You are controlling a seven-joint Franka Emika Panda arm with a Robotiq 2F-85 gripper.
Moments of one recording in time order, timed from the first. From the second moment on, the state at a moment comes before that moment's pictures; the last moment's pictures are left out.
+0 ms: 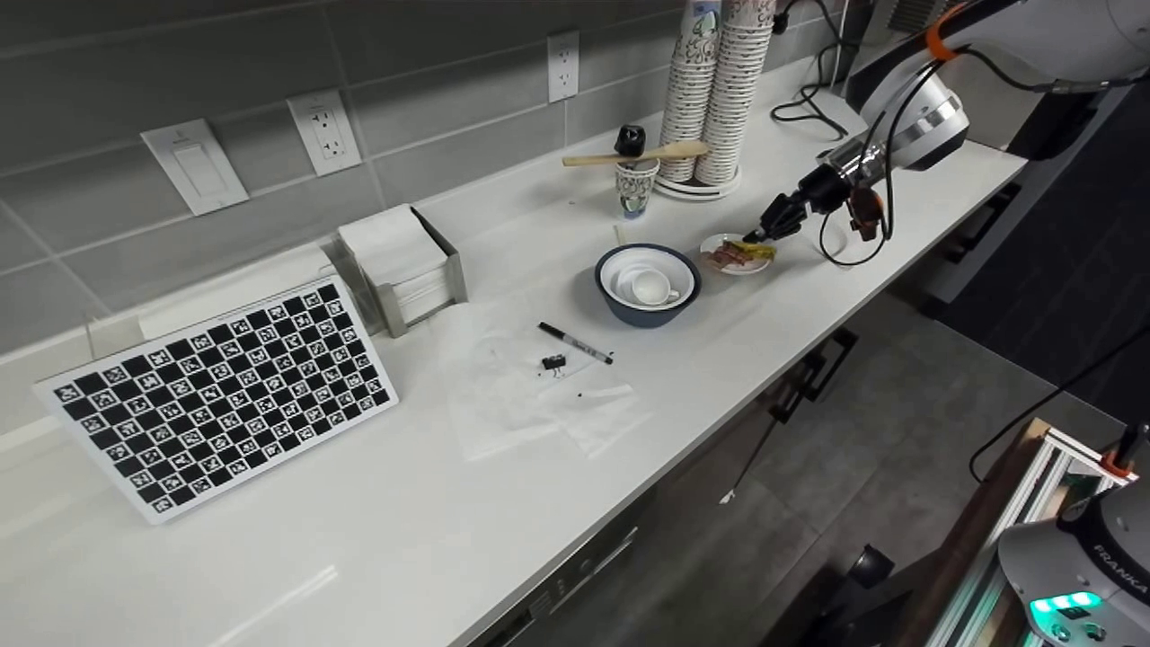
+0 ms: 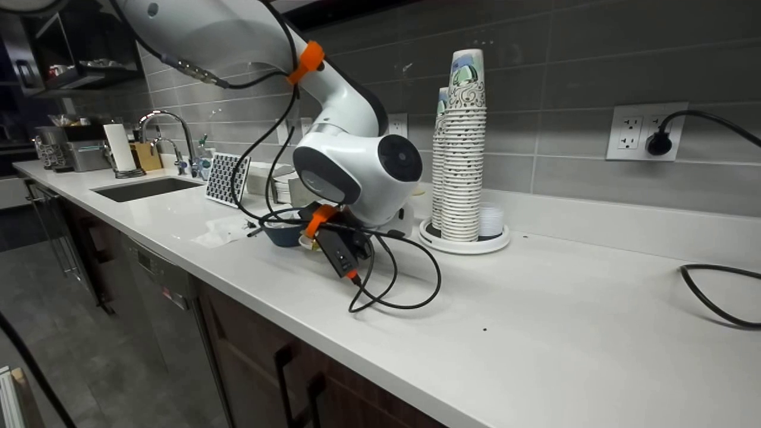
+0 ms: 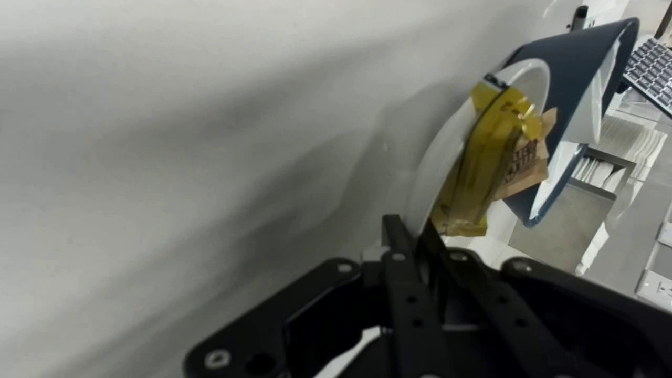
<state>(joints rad) -0.32 0.44 -0.17 -1.99 1.10 2.04 -1.04</state>
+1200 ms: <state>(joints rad) -0.08 0.24 -0.06 -2.01 1.05 2.28 -0.85</state>
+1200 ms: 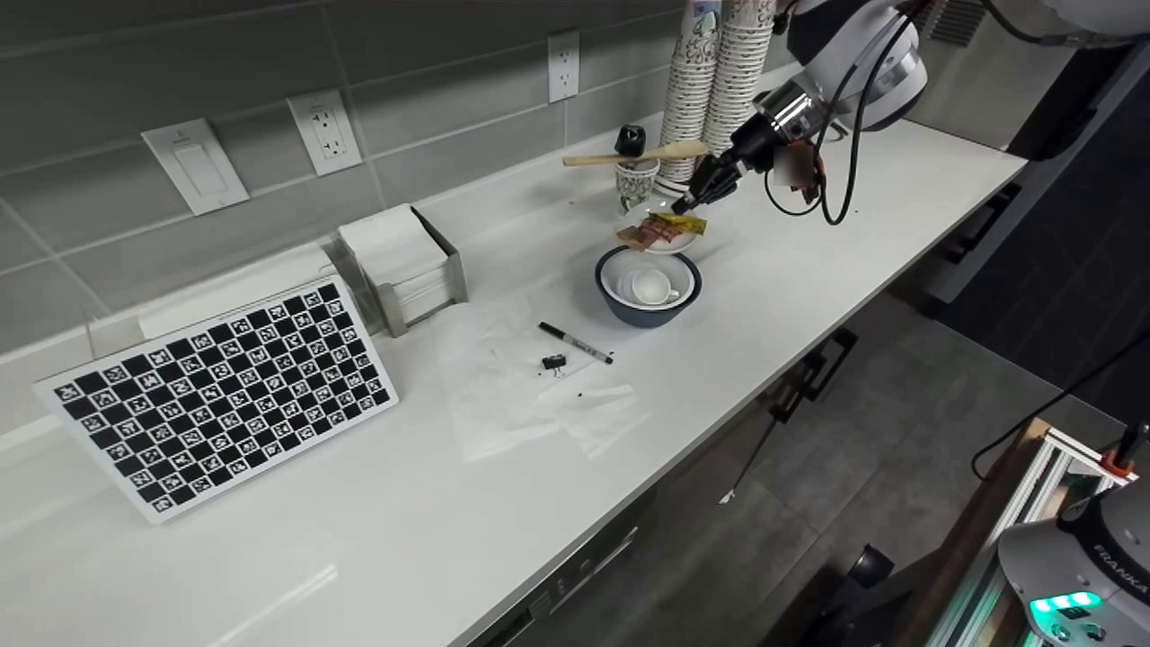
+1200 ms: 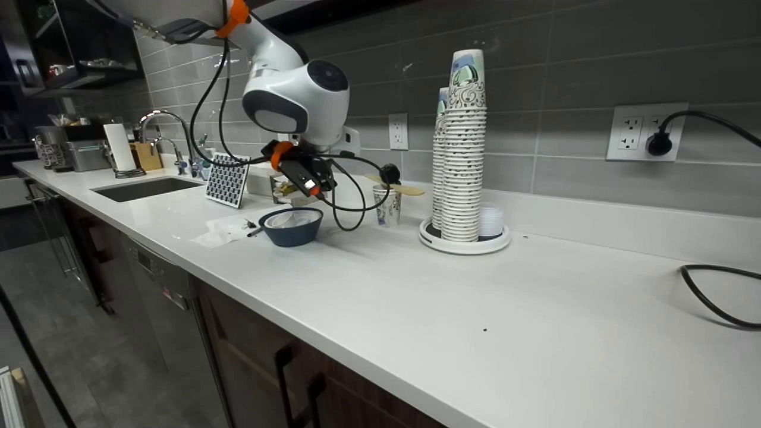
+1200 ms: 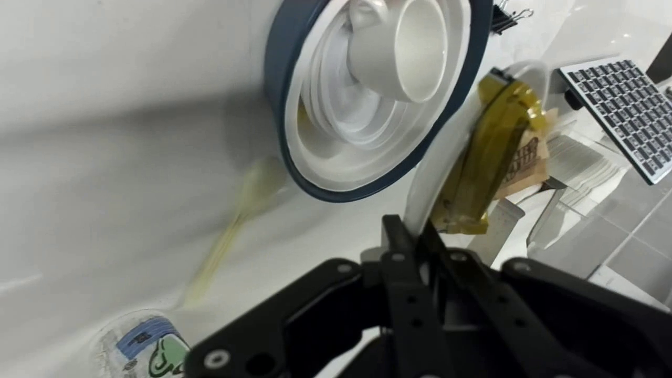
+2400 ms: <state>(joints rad) -0.04 0.11 0.04 -2.12 0.86 2.76 -1.12</state>
